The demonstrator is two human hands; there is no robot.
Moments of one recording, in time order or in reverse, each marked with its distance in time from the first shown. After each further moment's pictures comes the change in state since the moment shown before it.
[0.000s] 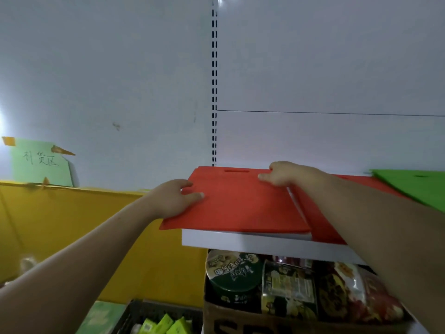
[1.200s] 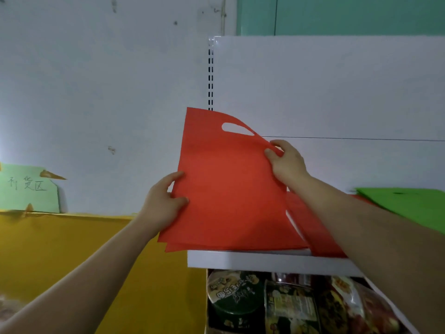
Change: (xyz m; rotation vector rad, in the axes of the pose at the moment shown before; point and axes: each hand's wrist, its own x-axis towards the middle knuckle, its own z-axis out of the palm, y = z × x) left_hand -0.003 -0.005 -0.016 -0.634 0.317 0.135; right_hand -0.039 -0.020 -0.042 0.744 0.748 -0.096
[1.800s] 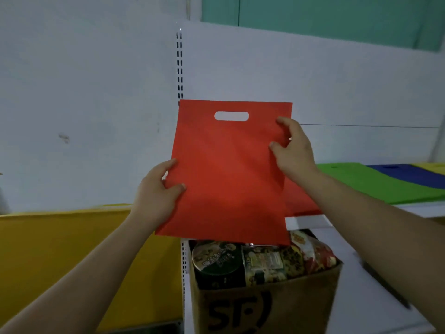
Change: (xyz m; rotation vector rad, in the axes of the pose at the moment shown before) left_hand -0.032 0.007 -0.006 -0.072 -0.058 0.162; right_hand -0.080 -0.039 -0.067 -0.062 0.210 -0.120
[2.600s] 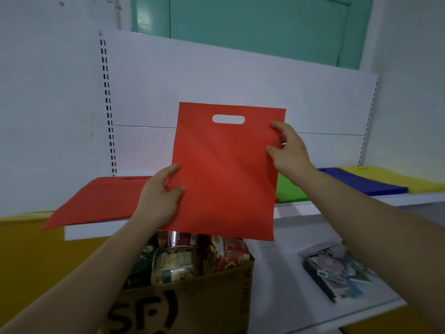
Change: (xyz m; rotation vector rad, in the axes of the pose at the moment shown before) left_hand -0.064 0.102 0.179 -0.096 -0.105 0.021; right_hand 0.004 0.085 -0.201 0.033 -0.034 0.139
